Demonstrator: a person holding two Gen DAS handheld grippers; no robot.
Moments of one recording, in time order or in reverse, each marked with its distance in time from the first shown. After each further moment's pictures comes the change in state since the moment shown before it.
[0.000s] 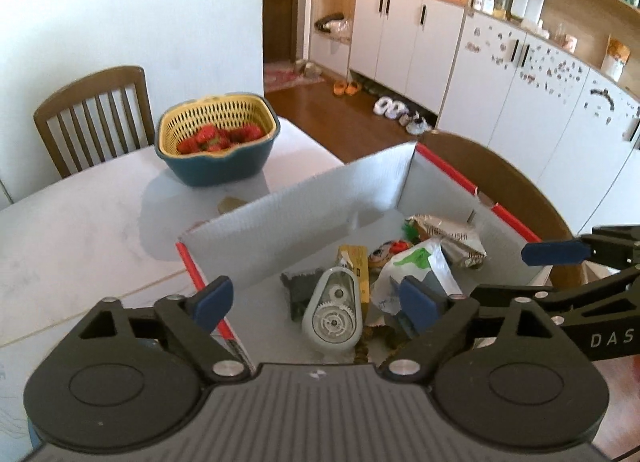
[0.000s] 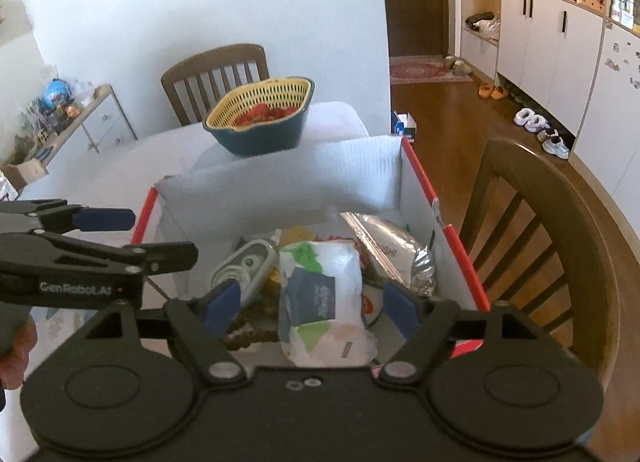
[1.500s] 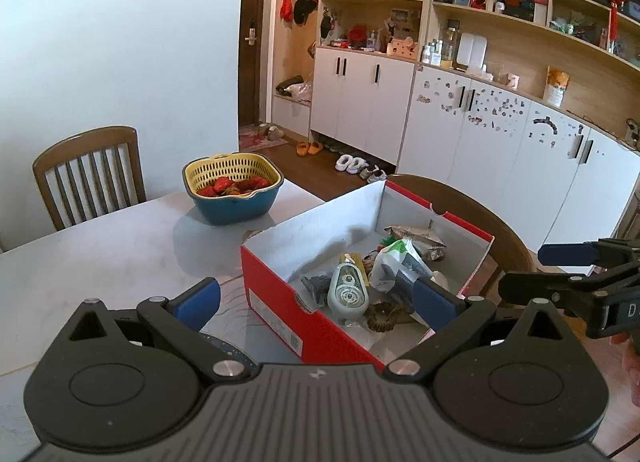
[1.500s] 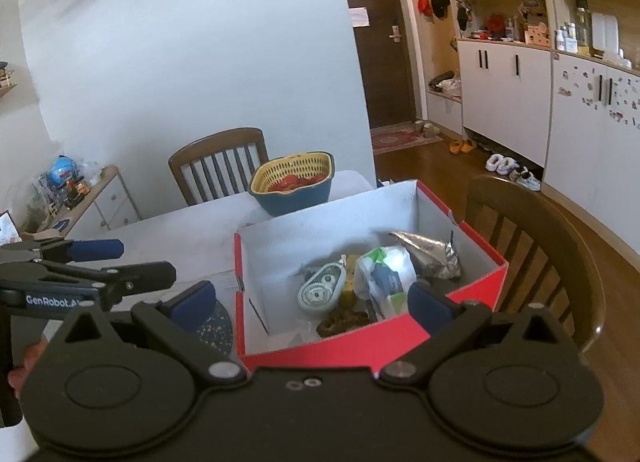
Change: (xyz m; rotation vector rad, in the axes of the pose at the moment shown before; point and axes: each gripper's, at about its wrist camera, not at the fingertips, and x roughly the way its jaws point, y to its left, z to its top) left arm -0.116 0.062 -0.058 0.080 -0.198 -0.112; right arm -0.091 0.100 -0.064 0.113 -0.272 -0.066
